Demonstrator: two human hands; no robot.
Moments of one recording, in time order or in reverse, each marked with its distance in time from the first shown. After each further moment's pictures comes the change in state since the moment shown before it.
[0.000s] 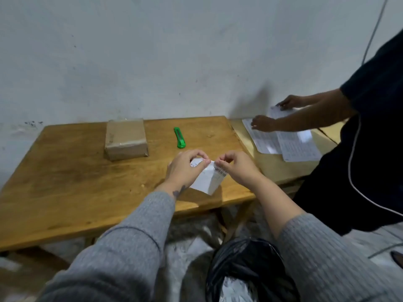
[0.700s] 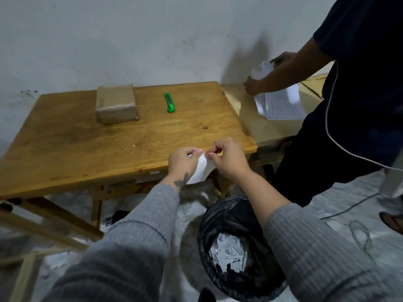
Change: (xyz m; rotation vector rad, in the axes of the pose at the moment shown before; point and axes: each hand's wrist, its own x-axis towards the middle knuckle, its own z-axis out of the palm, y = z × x) left_hand -0.090 0.020 0.063 -0.179 0.076 -0.340; right_hand -0.082 0.052 0.020 -0.147 0.158 -0.174
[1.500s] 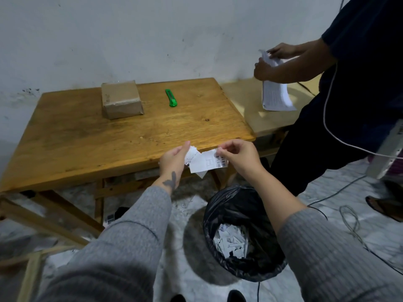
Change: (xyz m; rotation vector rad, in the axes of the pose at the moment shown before) left_hand -0.034 -0.031 -0.045 -0.380 0.007 -0.222; right_hand -0.059 -0.026 -0.006 0.427 0.076 0.280
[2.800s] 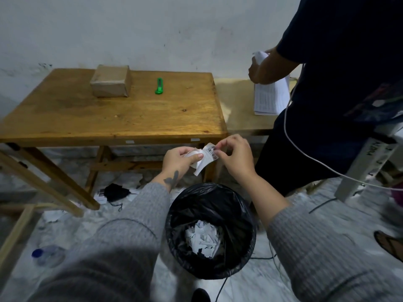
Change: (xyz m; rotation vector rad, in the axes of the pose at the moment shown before) left_hand -0.091 -0.023 0.166 0.110 -0.001 0.101; right_hand 0.013 0.091 -0.149 -0.328 -0.040 -0.278
